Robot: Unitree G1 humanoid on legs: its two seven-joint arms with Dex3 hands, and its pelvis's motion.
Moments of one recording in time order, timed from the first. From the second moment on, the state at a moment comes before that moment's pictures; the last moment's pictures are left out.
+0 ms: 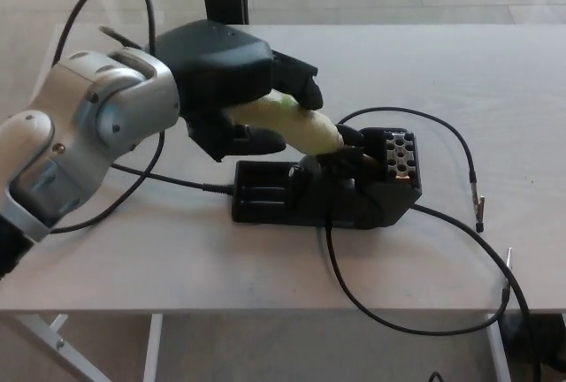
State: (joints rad) left_arm -0.81 0.73 -0.67 0.06 0.43 0.03 -0.49; right_arm -0.10 -0.87 -0.36 1.25 0.05 -0.05 0.33
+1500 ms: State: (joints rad) left_arm -0.81 0.76 -0.78 0.11 0.81 0.02 -0.11; right_arm -0.12 -0.87 -0.36 1.25 0.04 -0.05 0.32
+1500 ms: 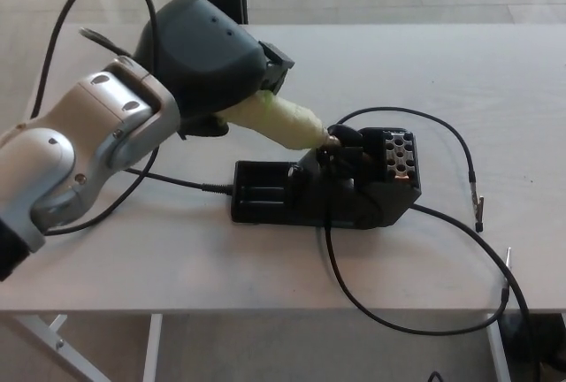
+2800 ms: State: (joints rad) left_arm -0.28 1.02 -0.37 0.13 0.86 -0.24 0.28; right_arm -0.12 -0.87 -0.40 1.25 0.07 -0.06 0.23
